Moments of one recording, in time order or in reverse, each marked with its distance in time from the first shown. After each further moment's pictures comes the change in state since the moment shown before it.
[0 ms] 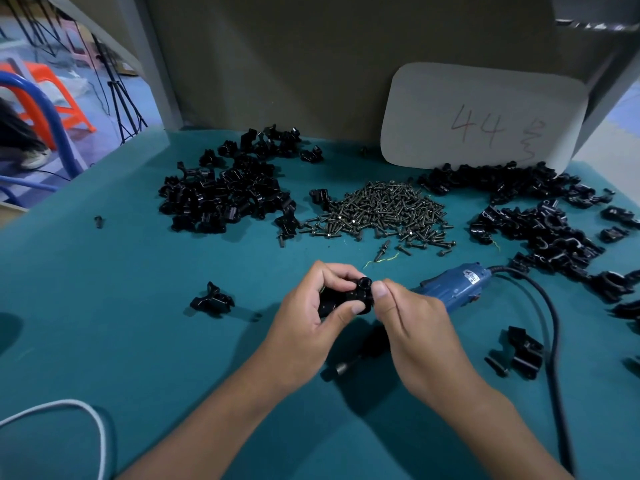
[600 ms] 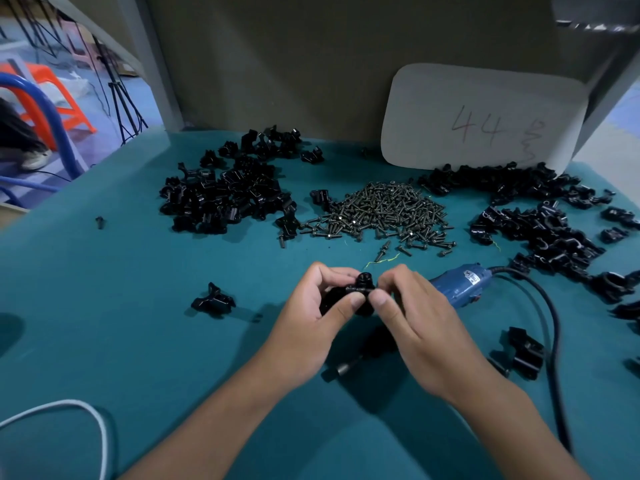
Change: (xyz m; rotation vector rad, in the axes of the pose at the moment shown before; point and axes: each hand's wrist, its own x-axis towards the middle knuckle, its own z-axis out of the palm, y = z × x) left_hand 0.001 -0.004 0.003 -0.147 0.043 -0.161; right_hand 0.002 0.012 -0.014 0.002 -0.090 -0.089
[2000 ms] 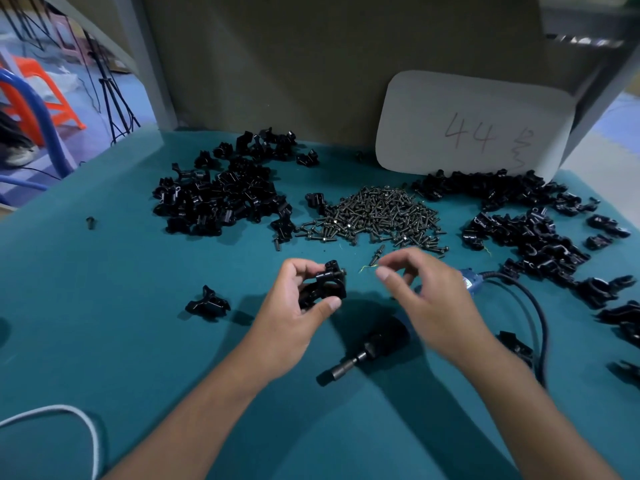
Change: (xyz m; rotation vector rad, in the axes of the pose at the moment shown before) left_hand 0.008 0.001 -0.018 0.129 0.015 -0.085; right_hand 0.031 0.015 -0.018 0.047 0.086 0.090
